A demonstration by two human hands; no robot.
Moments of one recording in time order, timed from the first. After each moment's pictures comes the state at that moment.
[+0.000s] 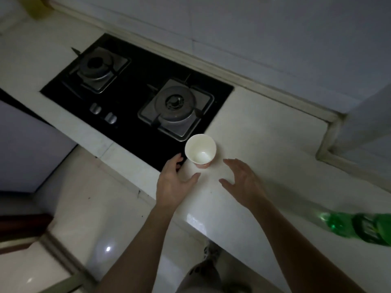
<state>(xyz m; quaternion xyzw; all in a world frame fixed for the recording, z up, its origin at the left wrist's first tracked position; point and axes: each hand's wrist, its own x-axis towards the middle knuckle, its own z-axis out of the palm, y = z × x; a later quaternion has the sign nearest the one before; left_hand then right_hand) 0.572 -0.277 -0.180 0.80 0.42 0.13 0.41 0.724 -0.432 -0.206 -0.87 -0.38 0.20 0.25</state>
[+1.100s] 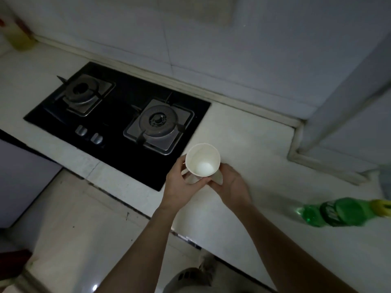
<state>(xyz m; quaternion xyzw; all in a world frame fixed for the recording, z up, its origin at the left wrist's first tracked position) 0.610 -0.306 -0.145 0.74 0.32 0.17 0.57 0.715 -0.435 -0.182 -0.86 -0.33 0.10 0.38</state>
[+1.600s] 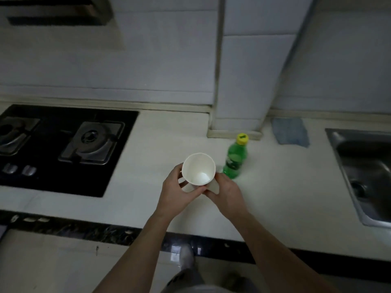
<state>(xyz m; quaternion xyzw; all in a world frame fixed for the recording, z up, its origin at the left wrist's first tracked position) 0.614 -0.504 -0.120 0.80 0.15 0.08 0.57 0.673 -0.665 -0.166 -0.89 -0.21 -0.01 0.40</state>
